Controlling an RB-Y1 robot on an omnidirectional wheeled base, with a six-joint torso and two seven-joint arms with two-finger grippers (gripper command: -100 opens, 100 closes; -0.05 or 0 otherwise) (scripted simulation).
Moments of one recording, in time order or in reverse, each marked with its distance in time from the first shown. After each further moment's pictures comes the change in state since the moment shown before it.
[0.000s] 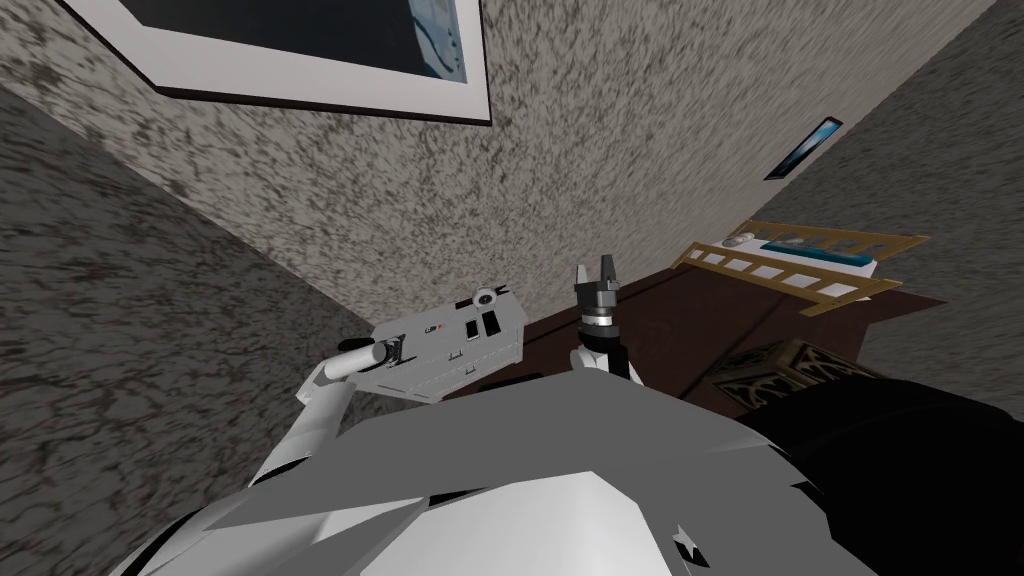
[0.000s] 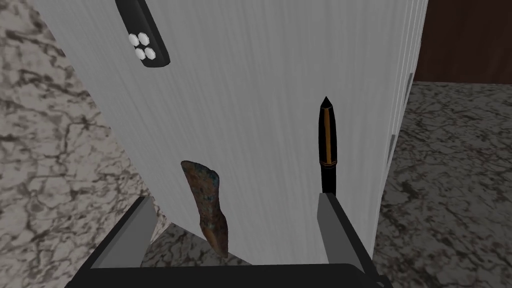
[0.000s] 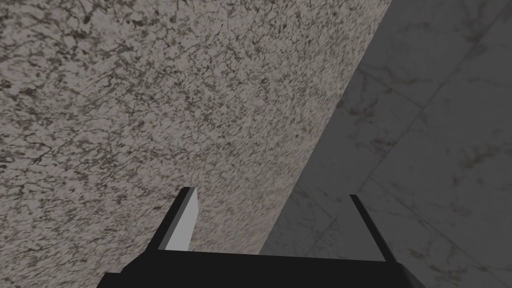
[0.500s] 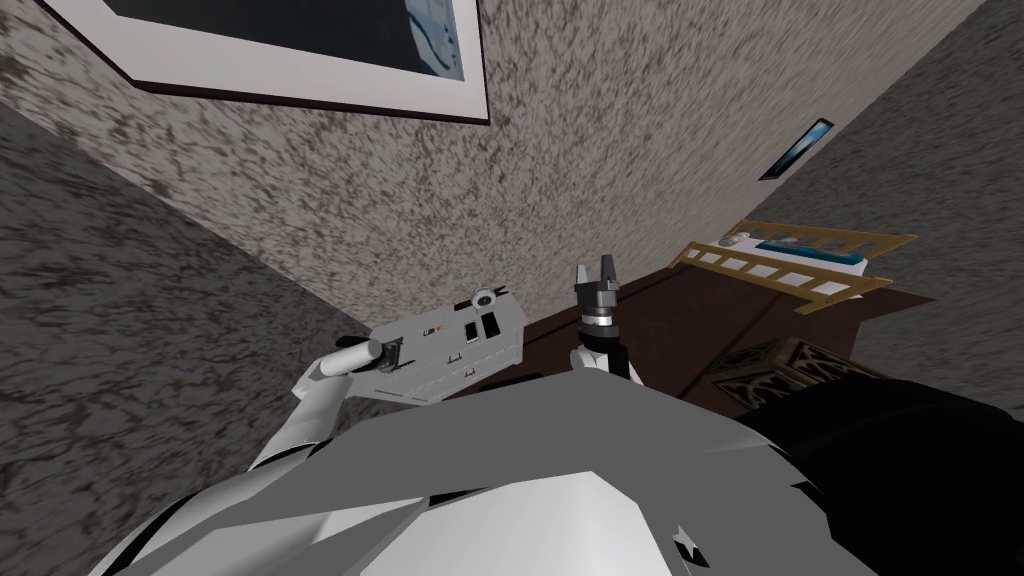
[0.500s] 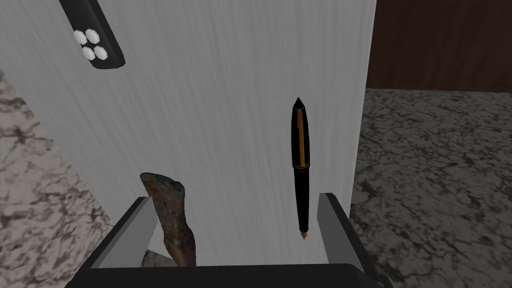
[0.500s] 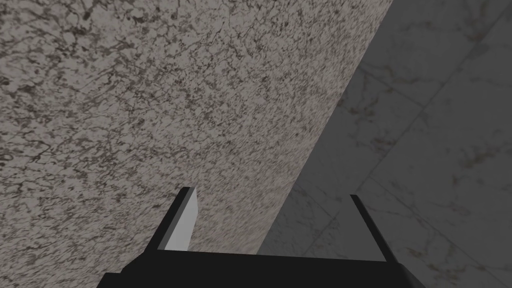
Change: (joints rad) left arm -0.066 0.038 0.001 0.117 0.036 0.129 0.000; right arm 0.000 0.000 0.000 0.000 0.000 0.000 0.000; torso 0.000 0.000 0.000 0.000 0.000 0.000
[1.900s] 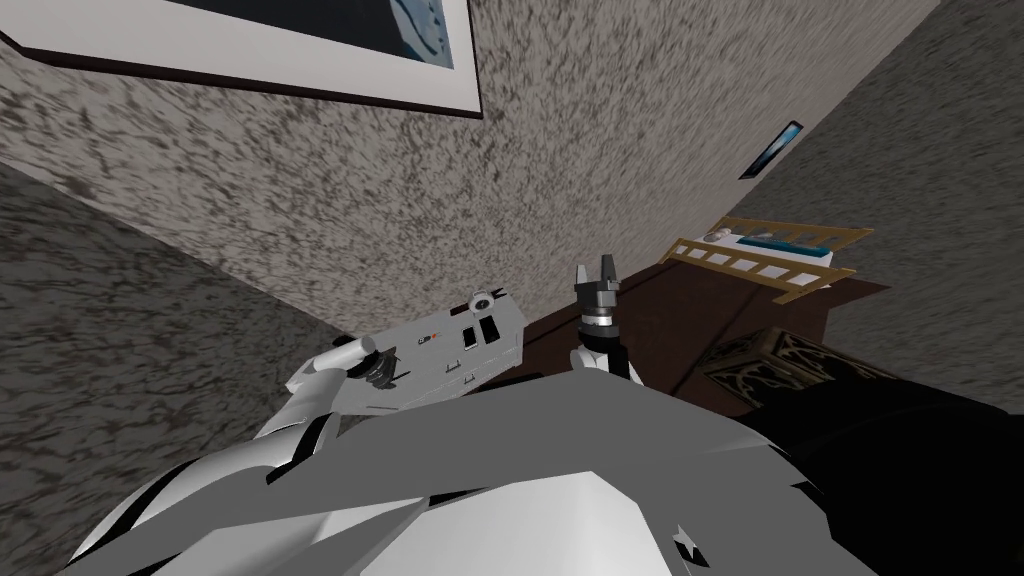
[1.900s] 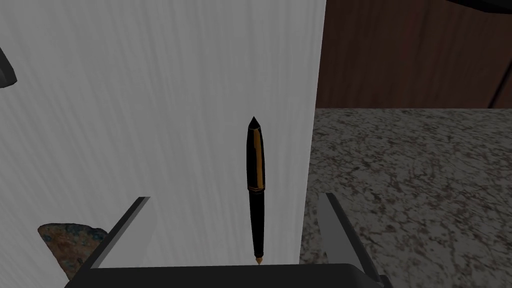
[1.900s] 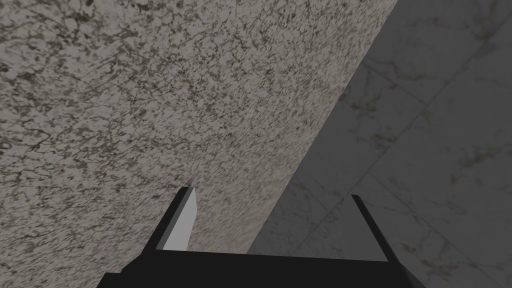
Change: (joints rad) left arm -0.136 0.062 -0.010 0.286 0.063 0.238 0.004; right arm 0.000 0.000 0.000 0.000 0.000 0.000 0.000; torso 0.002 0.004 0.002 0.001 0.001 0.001
